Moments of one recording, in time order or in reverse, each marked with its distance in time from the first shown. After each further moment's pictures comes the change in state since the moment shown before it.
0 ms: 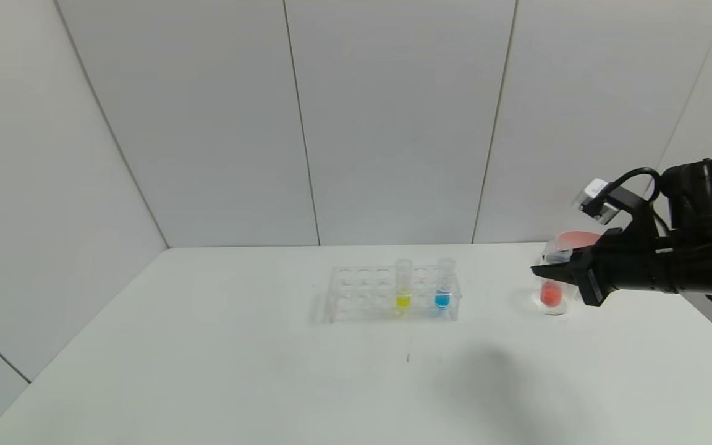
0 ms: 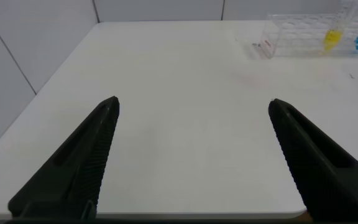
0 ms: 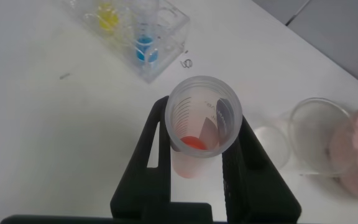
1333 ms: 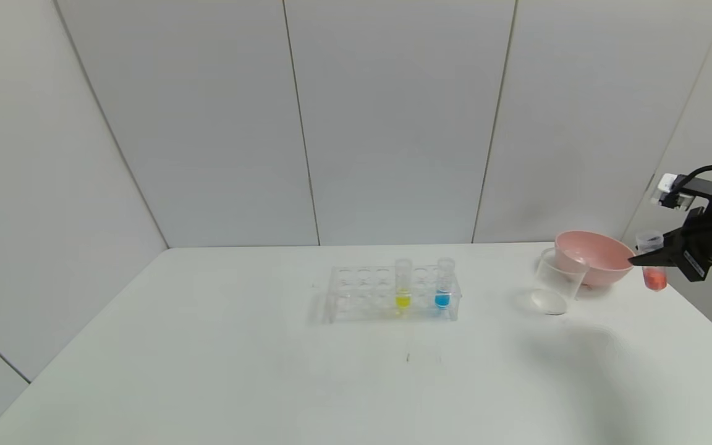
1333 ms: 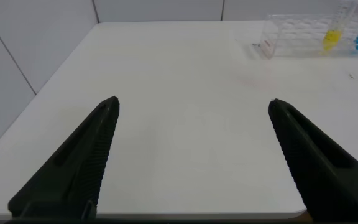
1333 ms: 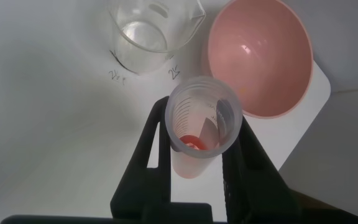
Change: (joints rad) left arm 0.000 0.000 0.000 0.000 0.000 0.000; right arm -0.413 0.219 -0.505 0.587 0.084 -0.542
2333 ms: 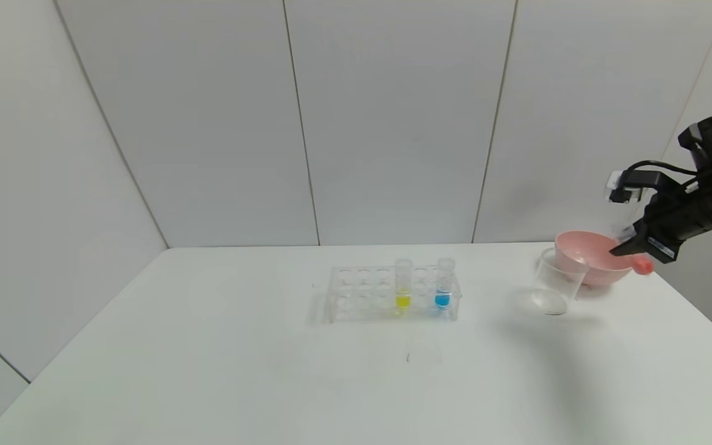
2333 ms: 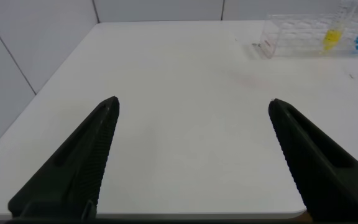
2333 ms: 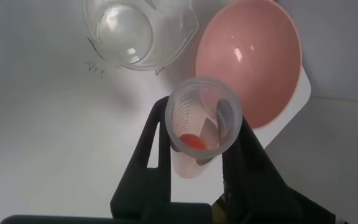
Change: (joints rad) left arm 0.000 0.000 0.000 0.000 0.000 0.000; right arm 0.117 0.171 -0.390 0.289 -0.233 -0.081
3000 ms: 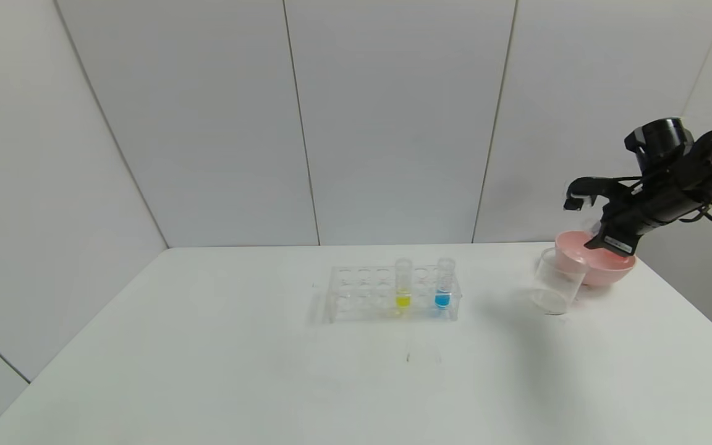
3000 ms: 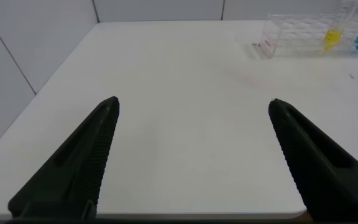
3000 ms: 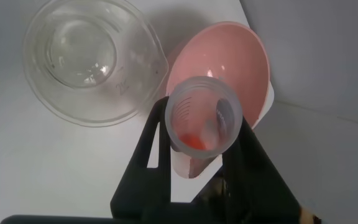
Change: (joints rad) left arm 0.000 0.000 0.000 0.000 0.000 0.000; right arm 0.120 0.095 -0.076 -0.092 -0.227 -0.001
